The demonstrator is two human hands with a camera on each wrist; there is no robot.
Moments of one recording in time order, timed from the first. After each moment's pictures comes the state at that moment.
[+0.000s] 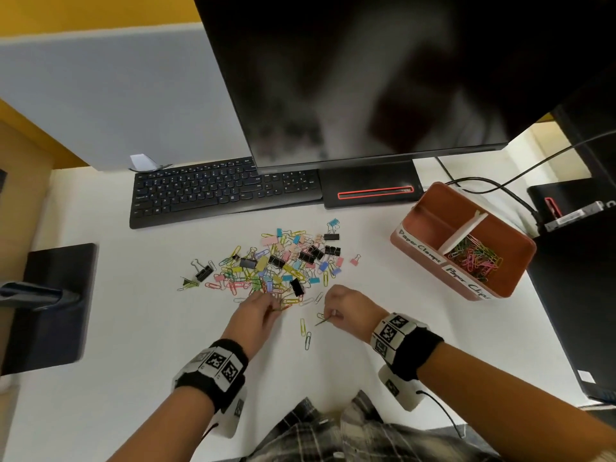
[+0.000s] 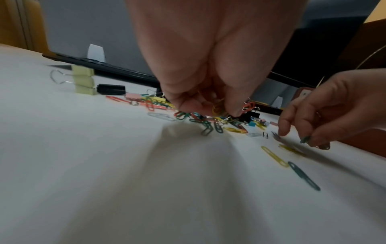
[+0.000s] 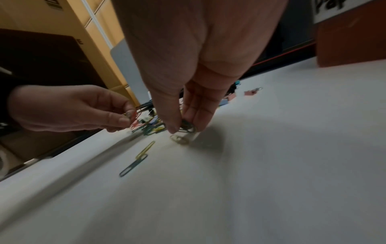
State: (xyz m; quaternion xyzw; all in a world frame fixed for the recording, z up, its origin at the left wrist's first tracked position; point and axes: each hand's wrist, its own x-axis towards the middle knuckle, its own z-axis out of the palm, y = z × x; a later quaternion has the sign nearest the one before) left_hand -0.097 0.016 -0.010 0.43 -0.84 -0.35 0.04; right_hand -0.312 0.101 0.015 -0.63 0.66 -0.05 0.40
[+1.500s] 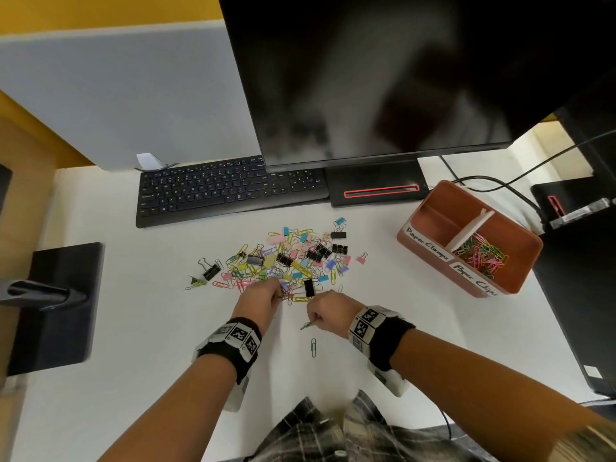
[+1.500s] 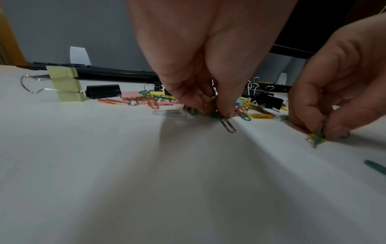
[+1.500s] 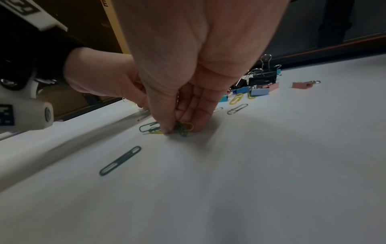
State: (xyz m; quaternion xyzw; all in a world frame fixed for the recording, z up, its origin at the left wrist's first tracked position) left_hand -0.107 -0.010 -0.010 0.48 -0.83 -0.30 -0.03; right_hand -0.271 0.071 -0.002 -0.67 0.63 0.05 0.39
